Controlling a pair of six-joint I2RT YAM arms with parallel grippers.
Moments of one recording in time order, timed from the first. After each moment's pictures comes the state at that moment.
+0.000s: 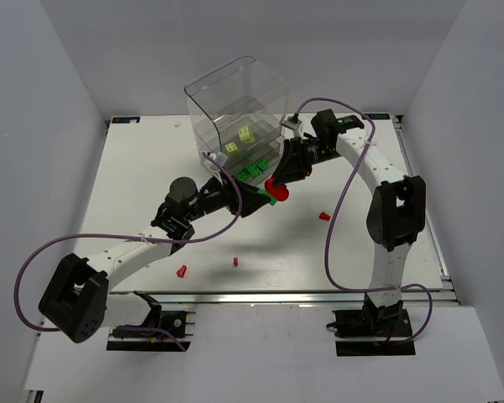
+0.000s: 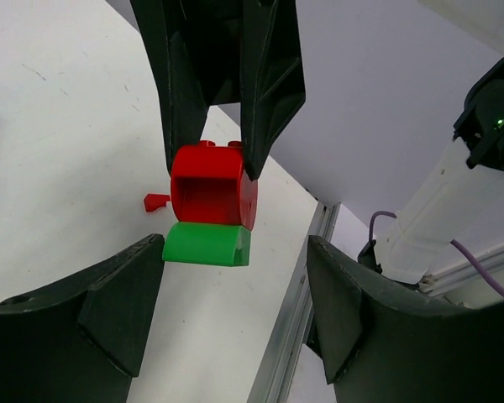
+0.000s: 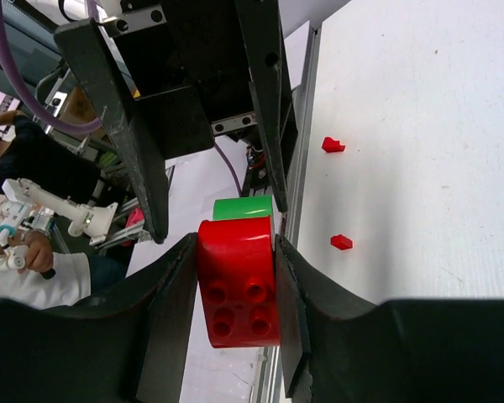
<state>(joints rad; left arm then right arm) -0.60 1.26 0.67 0.65 0.52 -0.63 0.34 1.99 1.82 -1.23 -1.53 -0.61</state>
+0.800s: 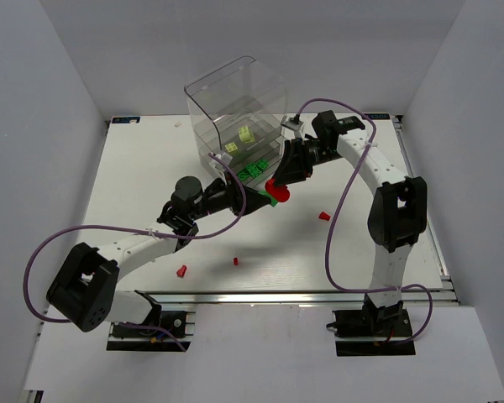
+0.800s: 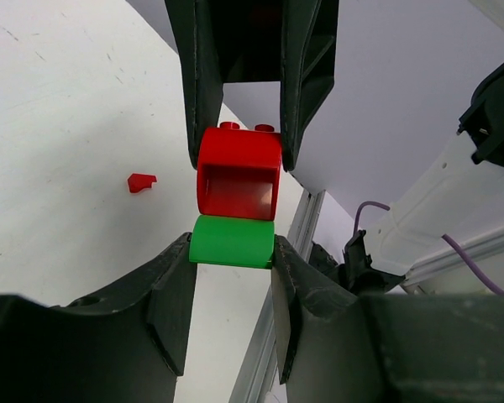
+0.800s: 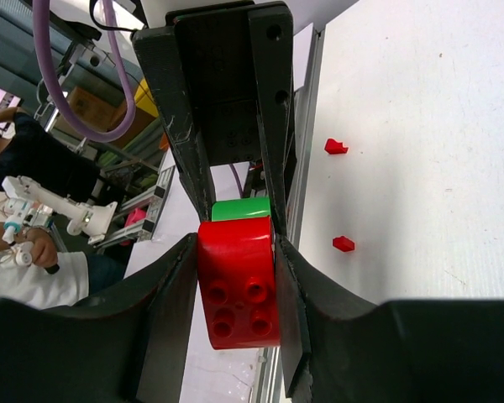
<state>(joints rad) -0.60 1.34 0.67 0.70 0.57 -0.70 0.34 1.97 1.80 -1.24 -1.54 -0.64</state>
